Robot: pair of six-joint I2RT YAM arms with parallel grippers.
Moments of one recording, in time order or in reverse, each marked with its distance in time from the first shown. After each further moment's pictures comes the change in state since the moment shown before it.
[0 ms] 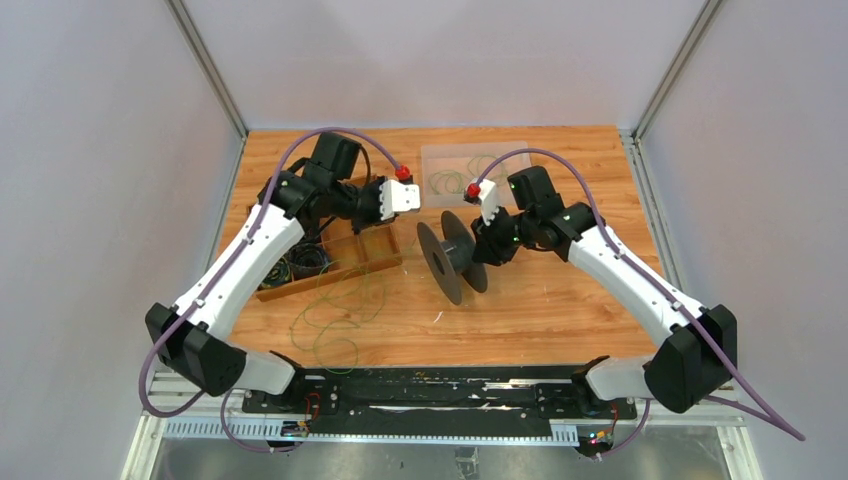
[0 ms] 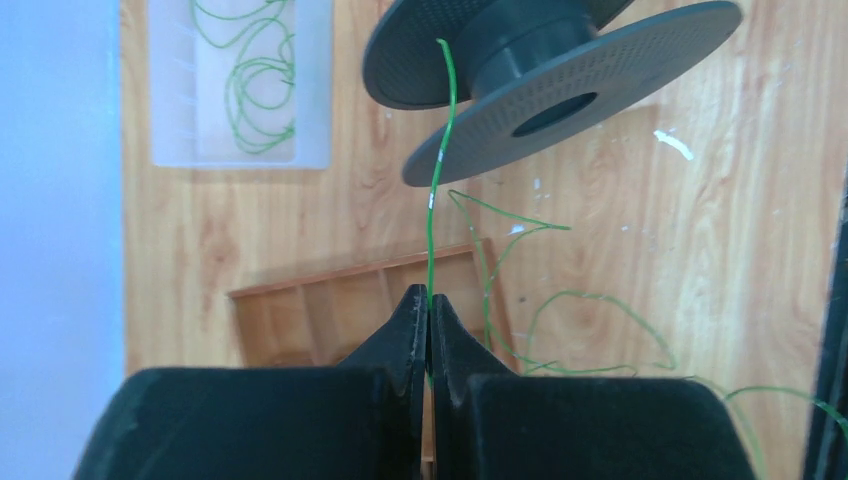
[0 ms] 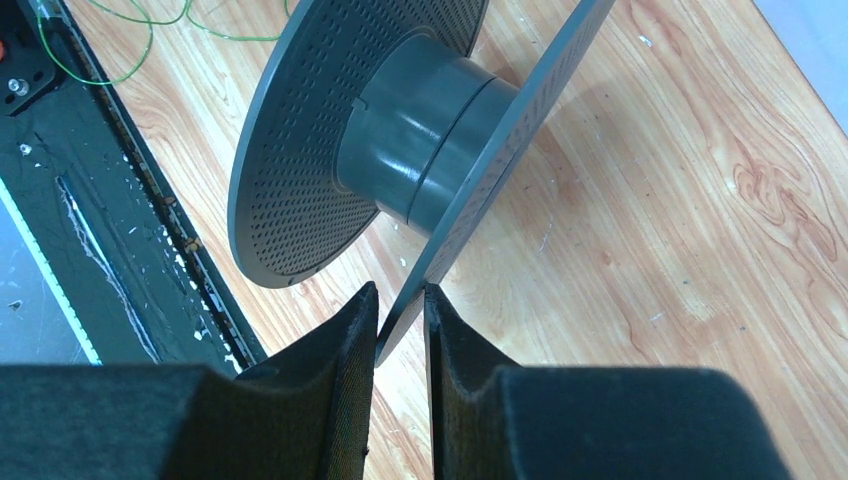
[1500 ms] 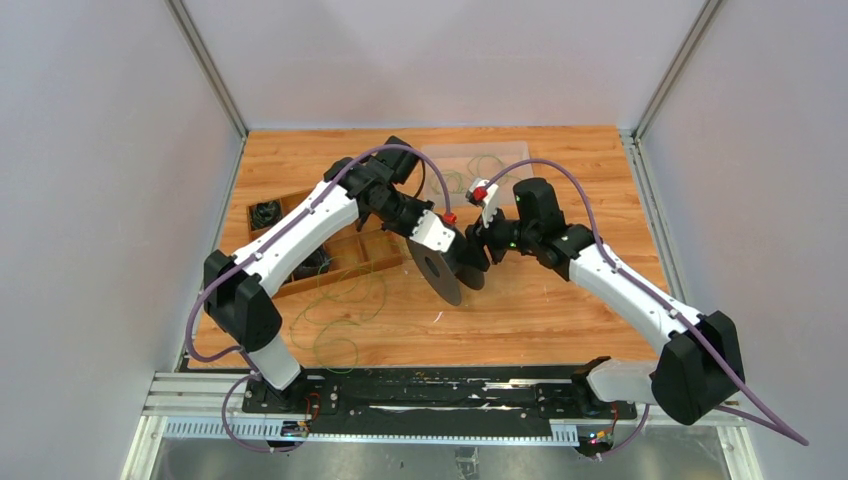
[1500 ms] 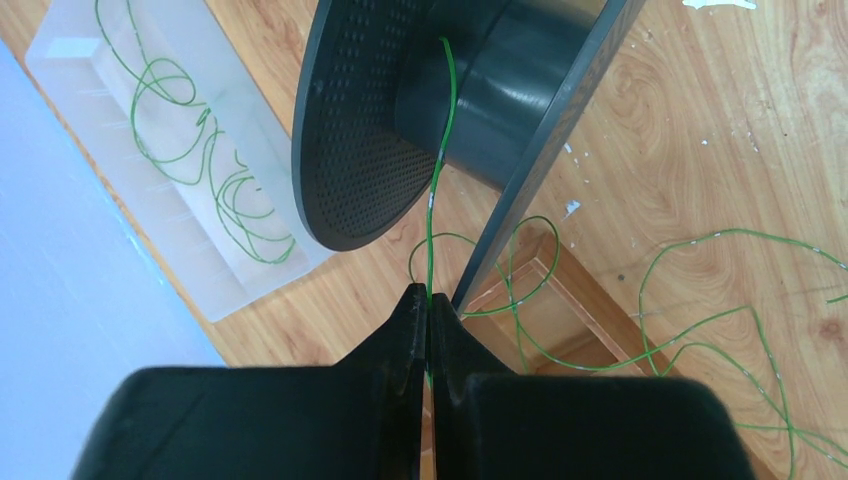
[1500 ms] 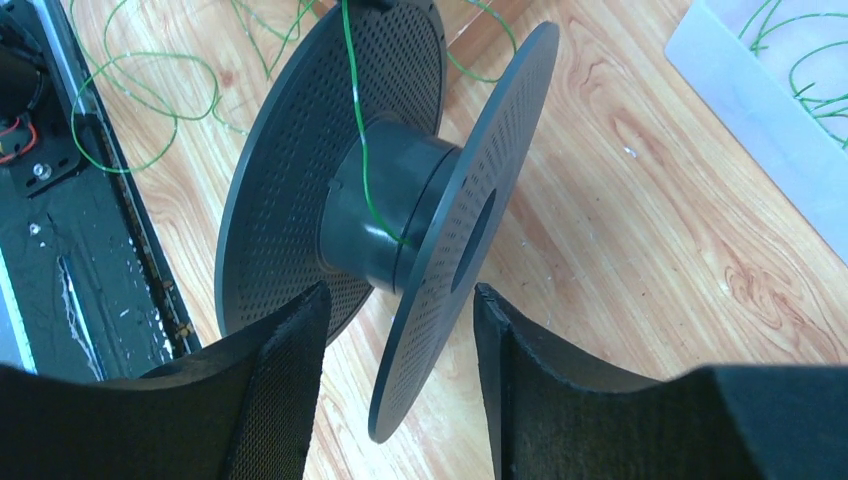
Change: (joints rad) left arm -0.168 0.294 0.187 -0.151 -0.149 0.537; right arm 0.000 -0.059 -0.197 0.371 -0.083 0.079
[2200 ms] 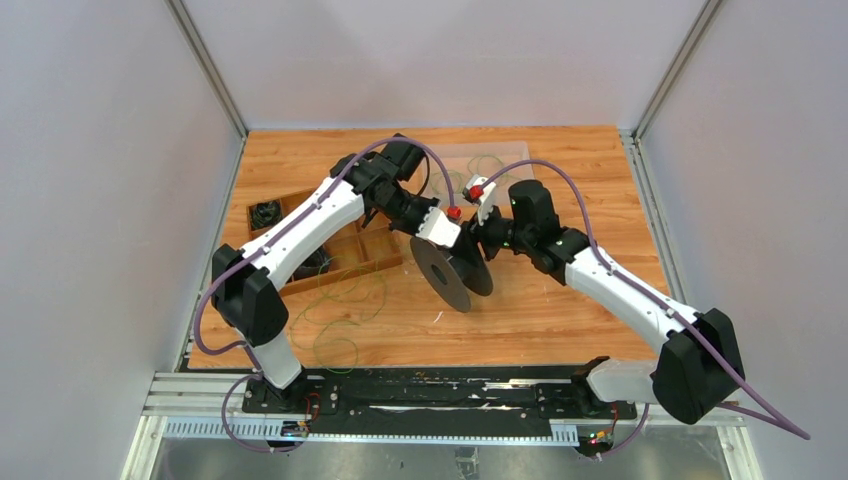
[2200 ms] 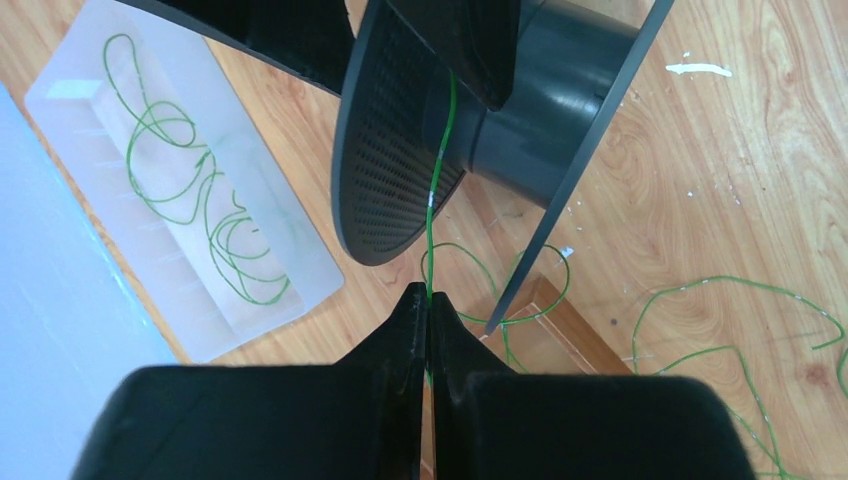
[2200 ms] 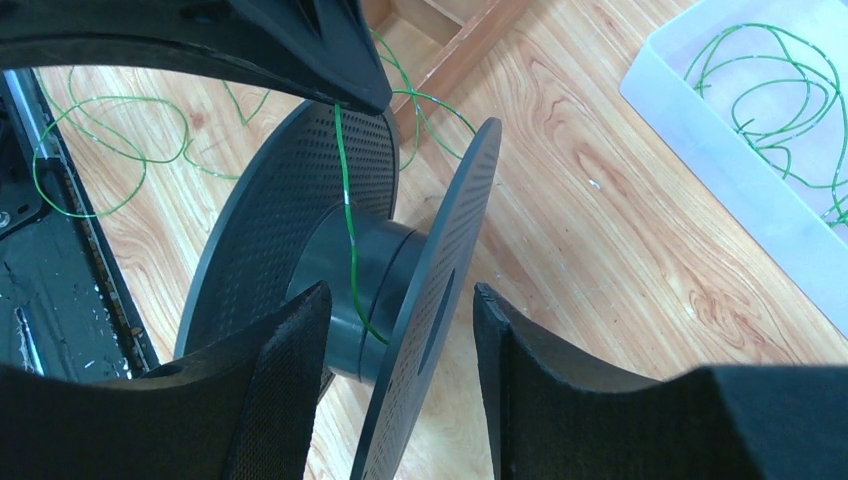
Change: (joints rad) left arm 0.000 0.047 0.035 0.000 0.090 -0.031; right arm 0.040 0.004 -0.027 0.143 0.090 0.053
